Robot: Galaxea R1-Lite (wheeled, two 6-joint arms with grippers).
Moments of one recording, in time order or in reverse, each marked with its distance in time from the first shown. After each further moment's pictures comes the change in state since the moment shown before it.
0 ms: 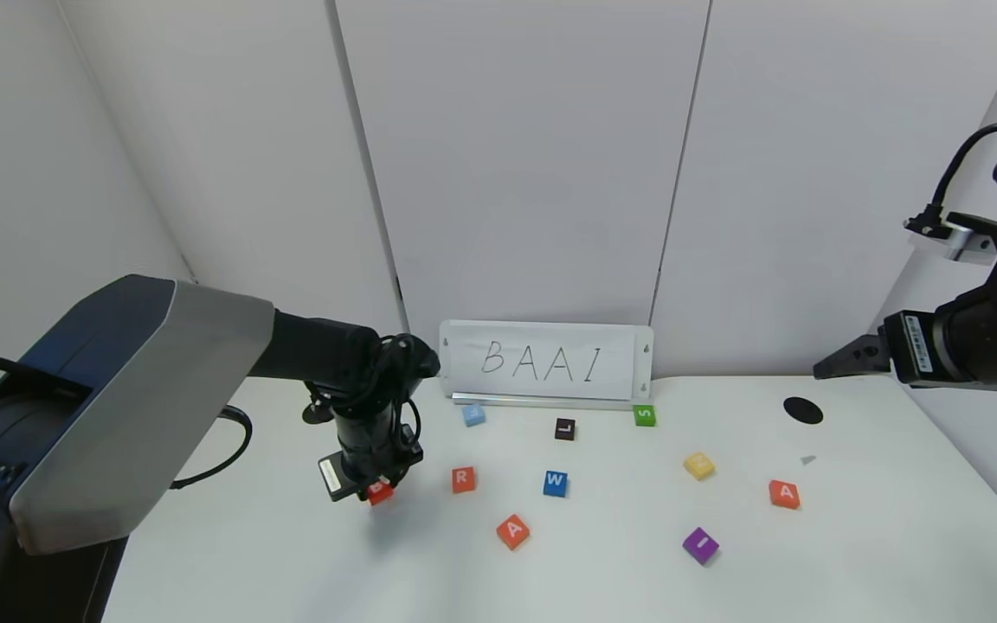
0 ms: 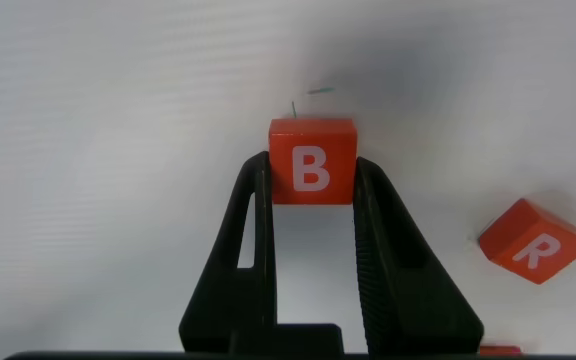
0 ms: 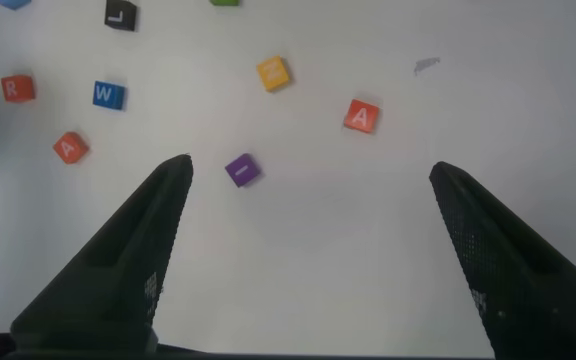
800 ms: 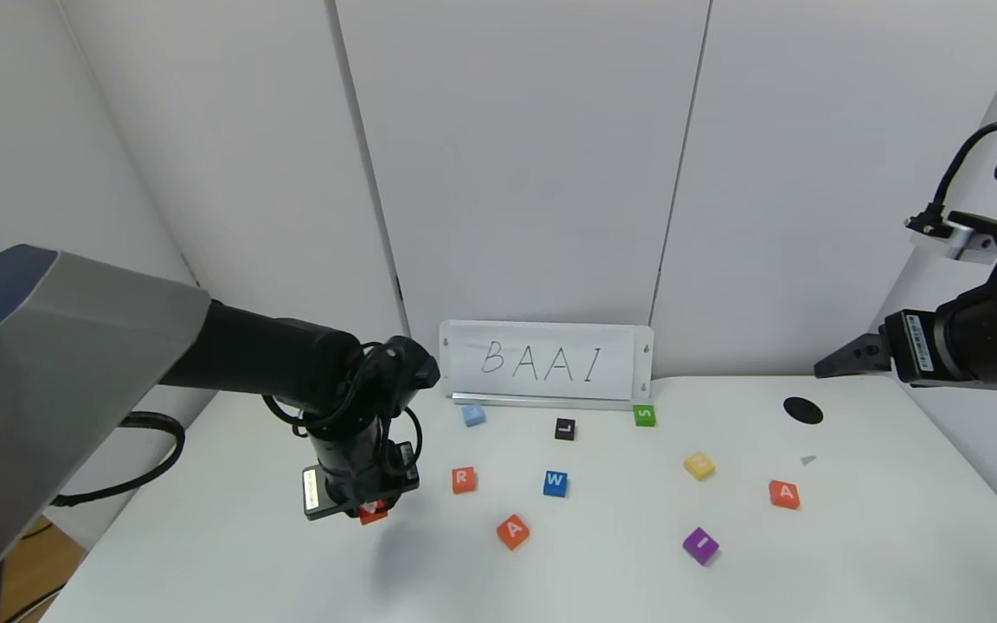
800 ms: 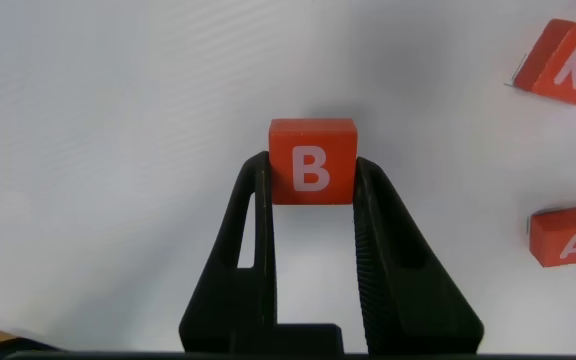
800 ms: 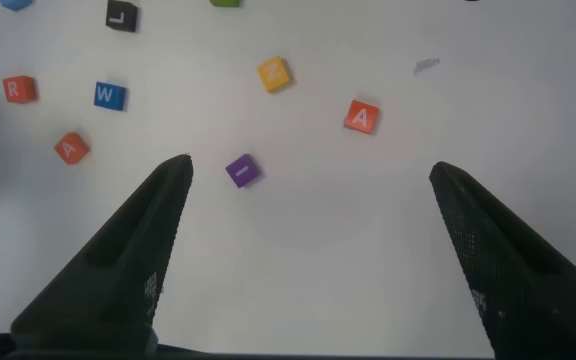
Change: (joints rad) left arm -0.077 -0.203 0.261 -0.083 -0.005 0.156; right arm -0.001 -0.001 -0.001 0.000 0.001 0.000
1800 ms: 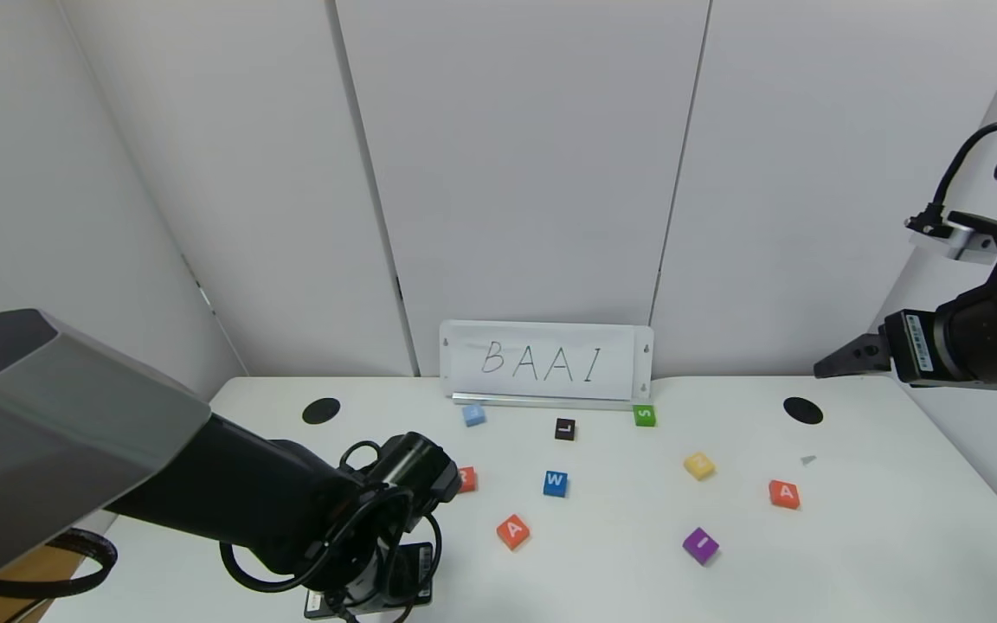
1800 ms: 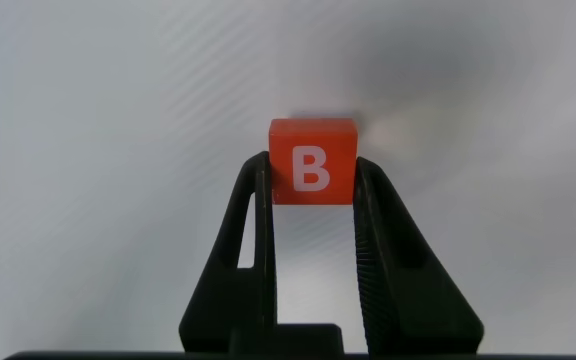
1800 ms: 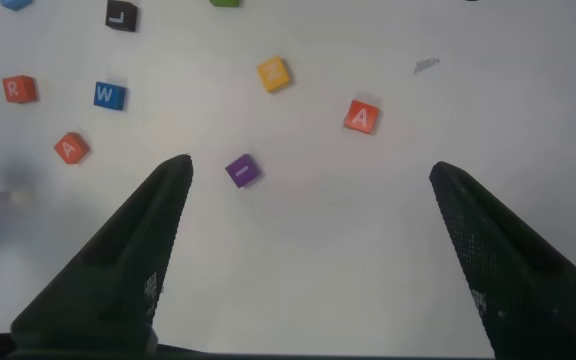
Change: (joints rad) left arm -0.183 -0.126 0.509 -0.429 0.004 0.091; right arm 0.000 0.001 0.000 0.000 0.000 0.000
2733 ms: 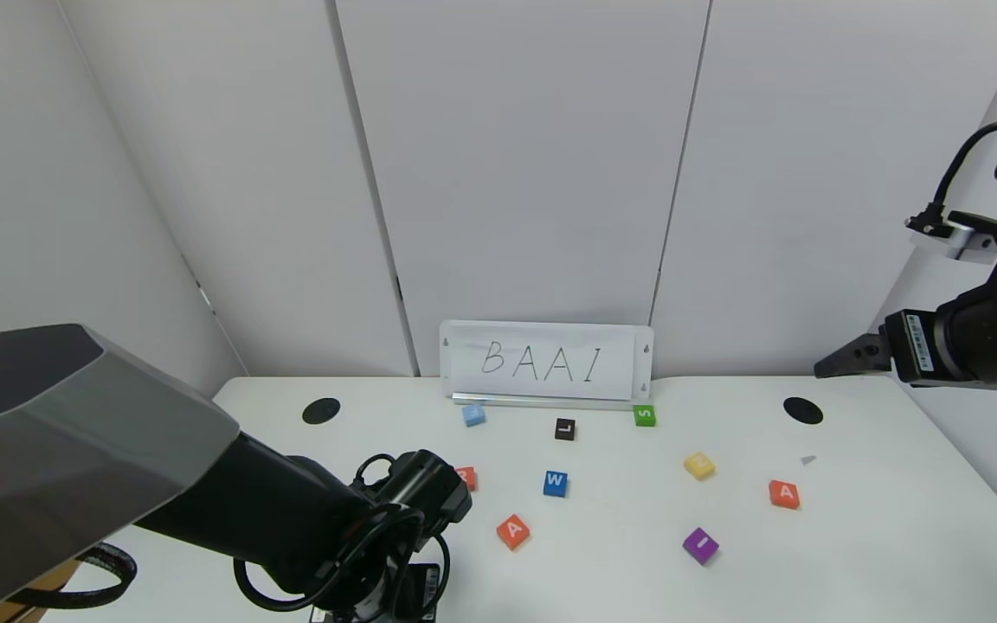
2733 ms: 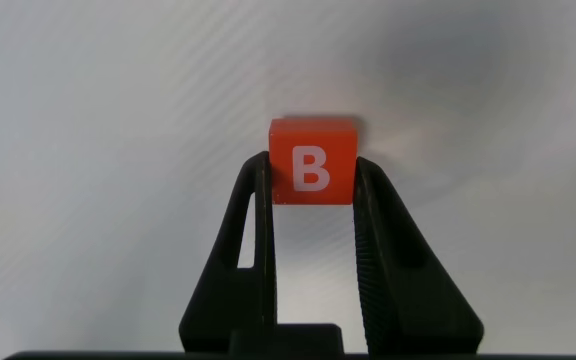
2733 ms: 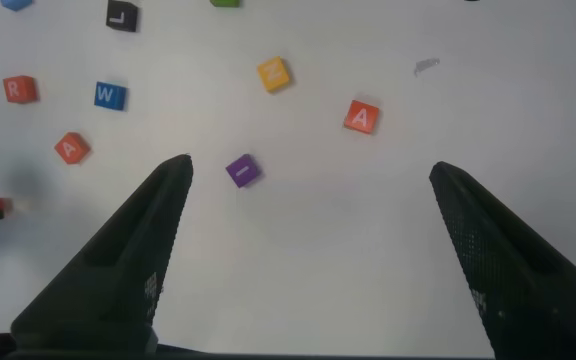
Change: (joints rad) left arm -0.028 0.025 0.020 -0.016 0.002 0.059; right arm 0.000 -0.001 0.000 0.000 -0.001 0.000
